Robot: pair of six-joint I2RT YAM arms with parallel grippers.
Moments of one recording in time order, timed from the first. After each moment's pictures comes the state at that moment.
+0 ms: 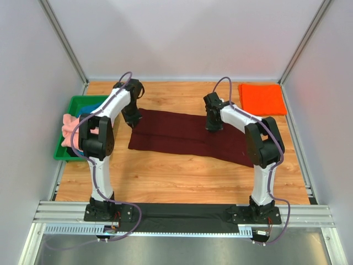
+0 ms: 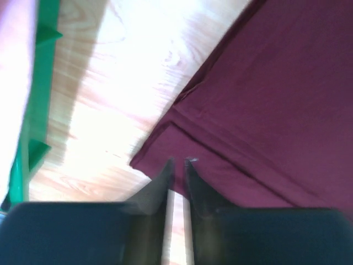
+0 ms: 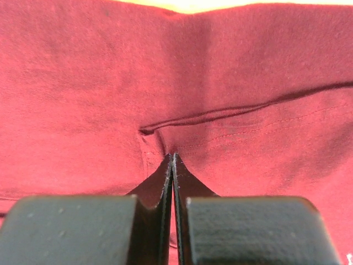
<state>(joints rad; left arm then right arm) -0.23 2.07 1.74 -1.13 -0.23 -0.66 0.40 2.01 1.45 -0.62 0.16 0.48</state>
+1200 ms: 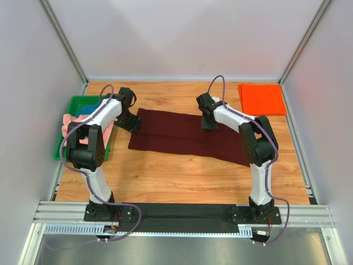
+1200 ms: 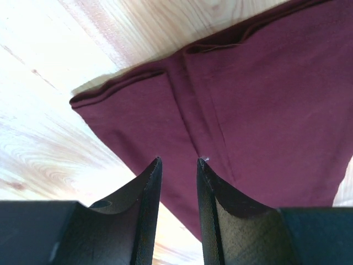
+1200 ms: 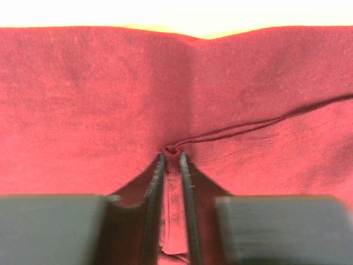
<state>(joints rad) -0.17 1.87 1.44 -0.98 -0.02 -1.27 0.45 2.07 1.51 -0.61 0.27 0.53</state>
